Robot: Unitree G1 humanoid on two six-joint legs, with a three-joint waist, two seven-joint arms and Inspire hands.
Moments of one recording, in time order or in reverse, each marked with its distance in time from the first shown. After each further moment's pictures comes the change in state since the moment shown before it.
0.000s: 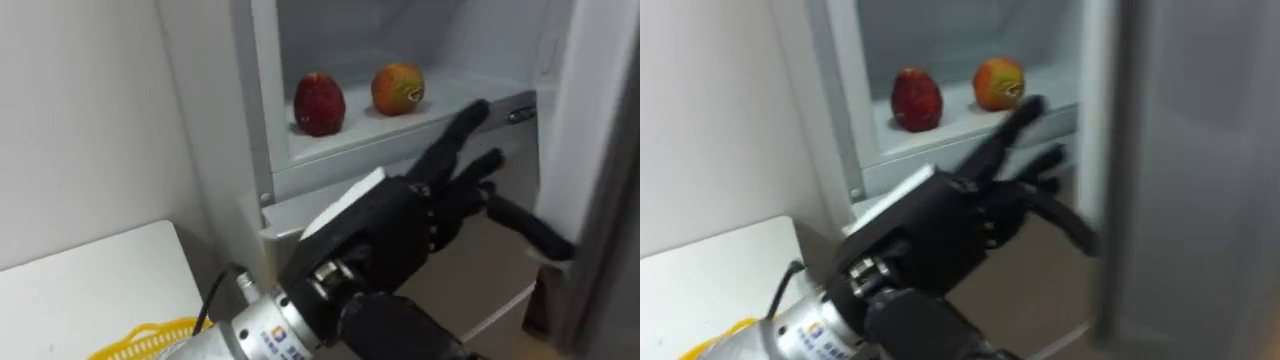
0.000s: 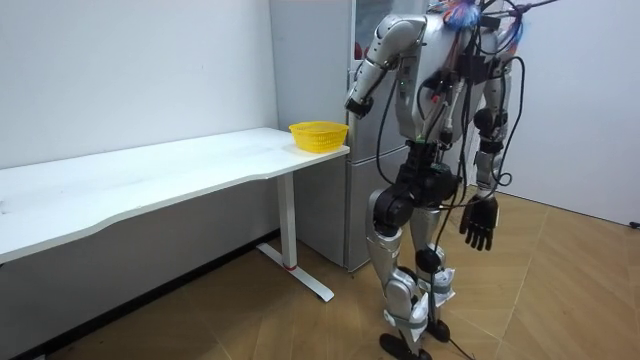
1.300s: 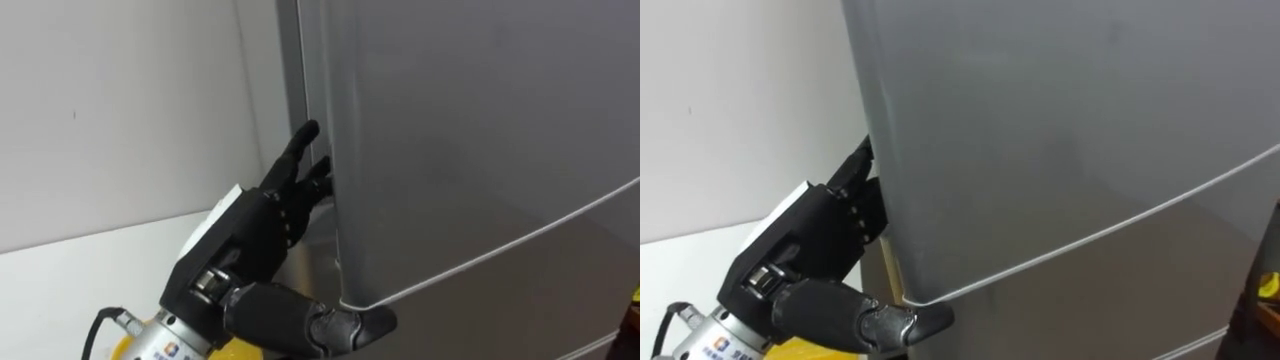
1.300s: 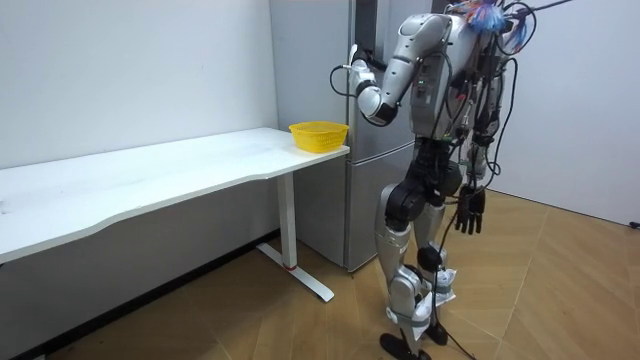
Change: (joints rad) left arm 0.299 0.047 0.277 -0.052 0.161 0.000 0.143; right arm -0.021 0.035 0.008 0.001 -0.126 -0.006 -0.009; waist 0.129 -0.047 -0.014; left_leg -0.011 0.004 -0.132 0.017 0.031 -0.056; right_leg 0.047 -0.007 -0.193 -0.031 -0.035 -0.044
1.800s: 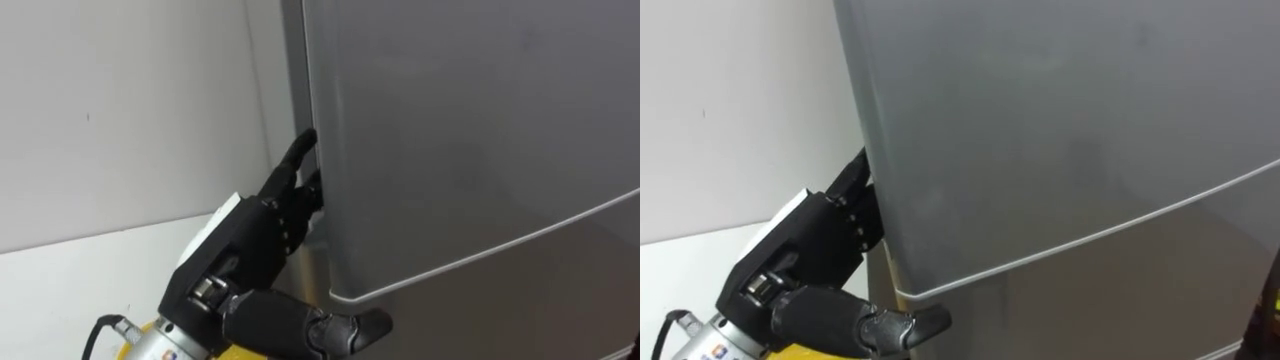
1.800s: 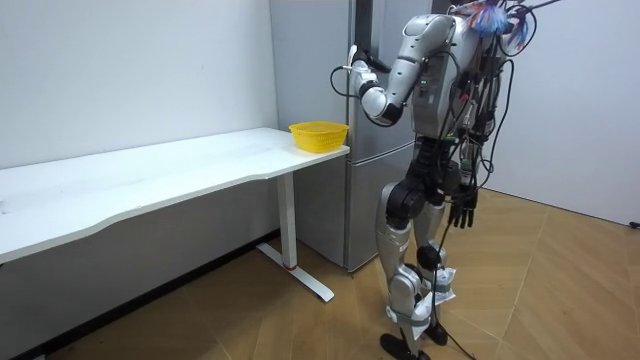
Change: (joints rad) left arm 0.018 0.004 0.008 0.000 0.003 0.000 -0.026; right arm -0.020 0.006 0.002 -0.012 -0.010 -0.004 -0.024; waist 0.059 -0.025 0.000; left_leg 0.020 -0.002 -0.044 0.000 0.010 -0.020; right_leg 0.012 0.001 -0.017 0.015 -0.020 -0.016
